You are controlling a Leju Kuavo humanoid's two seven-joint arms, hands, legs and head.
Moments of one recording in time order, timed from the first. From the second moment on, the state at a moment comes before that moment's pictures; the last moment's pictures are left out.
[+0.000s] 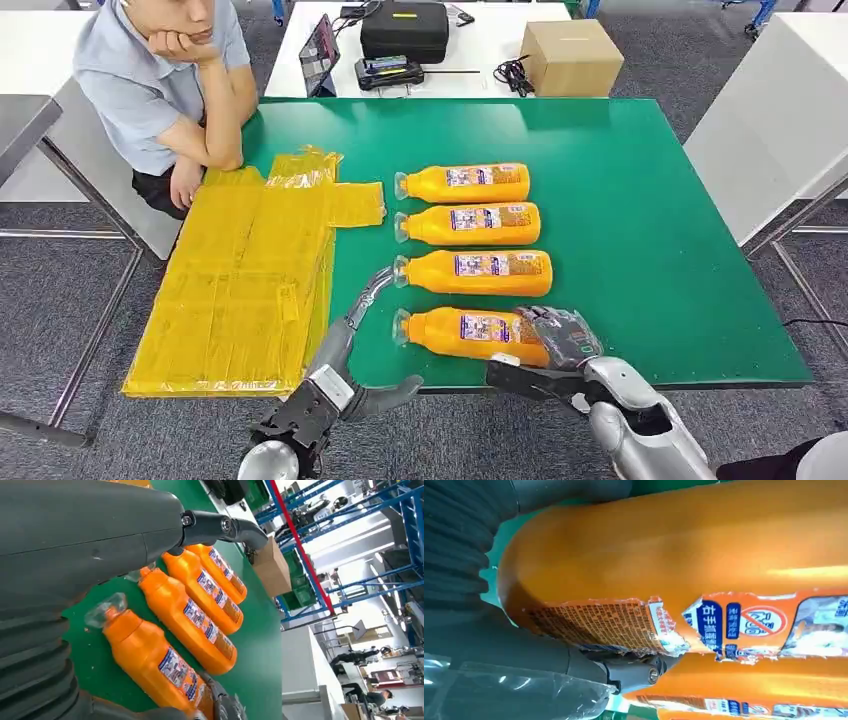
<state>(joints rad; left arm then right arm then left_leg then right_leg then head) 0.05 -0.30 -0.35 -1.51 -0.47 0.05 -0.33 -0.13 -0.30 0.42 -1.31 0.91 0.16 -0.13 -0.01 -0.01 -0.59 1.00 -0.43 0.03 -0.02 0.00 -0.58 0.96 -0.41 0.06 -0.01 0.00</state>
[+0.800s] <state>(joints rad) 0.07 -0.31 -0.30 -1.53 -0.25 0.08 -0.37 0.00 -0.23 0.34 -1.41 0.59 0.14 -0.23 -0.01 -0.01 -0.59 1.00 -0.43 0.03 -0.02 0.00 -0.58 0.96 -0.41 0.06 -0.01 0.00</state>
